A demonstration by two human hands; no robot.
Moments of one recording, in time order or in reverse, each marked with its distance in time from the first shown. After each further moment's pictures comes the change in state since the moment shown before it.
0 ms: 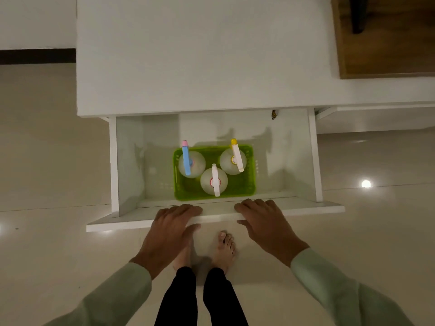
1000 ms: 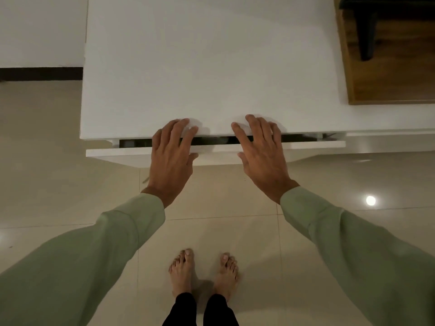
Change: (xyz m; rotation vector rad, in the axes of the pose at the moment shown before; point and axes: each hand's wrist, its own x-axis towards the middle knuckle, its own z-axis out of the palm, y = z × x) left_hand 0.164 -0.018 -0.076 0.363 0.589 0.072; right_hand 0.140 0.044 -0.108 -0.230 0.707 0.105
